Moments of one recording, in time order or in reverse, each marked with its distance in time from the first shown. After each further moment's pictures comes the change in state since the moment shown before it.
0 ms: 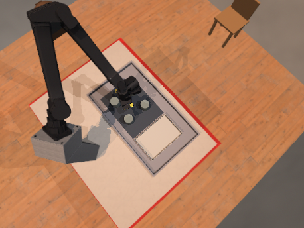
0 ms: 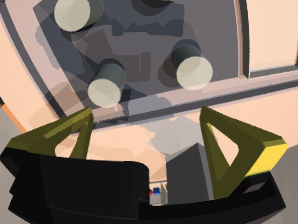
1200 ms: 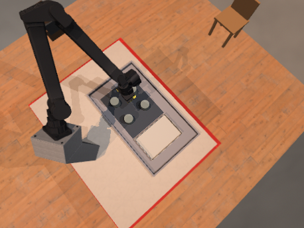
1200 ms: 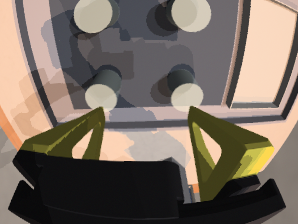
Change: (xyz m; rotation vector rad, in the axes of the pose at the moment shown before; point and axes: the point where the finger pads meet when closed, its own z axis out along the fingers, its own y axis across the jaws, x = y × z) arm -0.025 0.020 -0.011 0.046 -0.045 -0.258
